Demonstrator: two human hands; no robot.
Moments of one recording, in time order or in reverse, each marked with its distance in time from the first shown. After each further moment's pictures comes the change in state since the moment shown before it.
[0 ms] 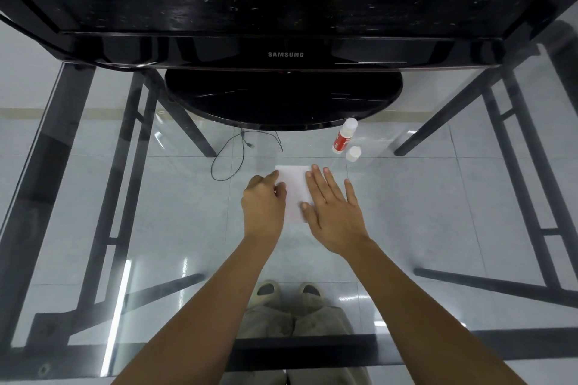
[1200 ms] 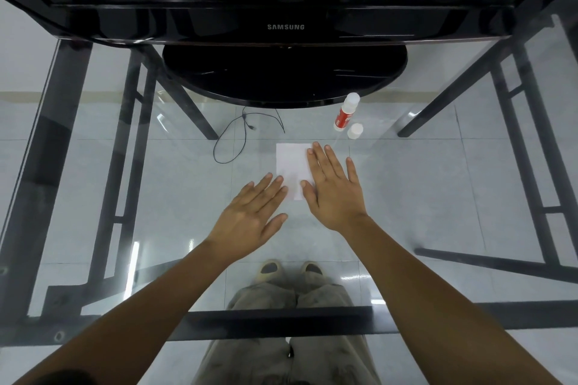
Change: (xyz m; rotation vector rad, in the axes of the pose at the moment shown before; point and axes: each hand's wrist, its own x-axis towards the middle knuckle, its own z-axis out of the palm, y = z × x) left_hand -0.040 -0.068 -0.026 0.463 -0.129 0.841; right_hand 0.000 -0.003 0.004 -0.071 0.016 0.032
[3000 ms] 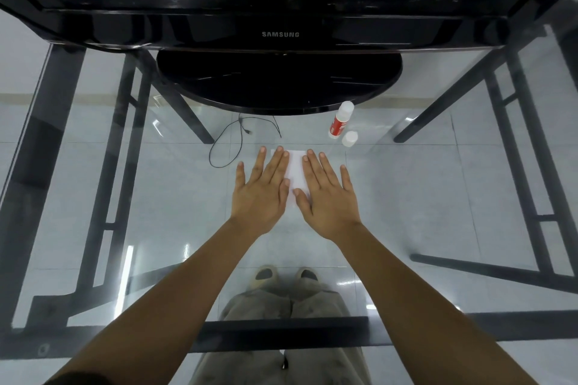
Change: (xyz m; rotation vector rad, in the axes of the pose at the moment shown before) left_hand 0.065 0.011 0.005 -0.052 -0.316 -0.402; right_hand -0.001 0.001 -0.001 0.032 0.002 -0.007
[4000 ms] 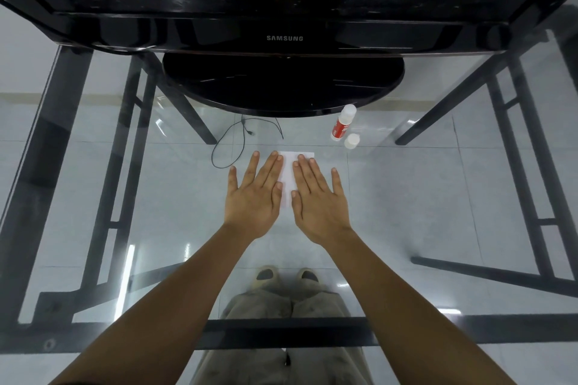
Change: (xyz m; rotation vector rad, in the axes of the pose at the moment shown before) left_hand -0.010 -0.015 0.006 -0.015 0.037 -0.042; right_hand -0.002 -0.022 0.002 -0.065 -0.014 -0.004
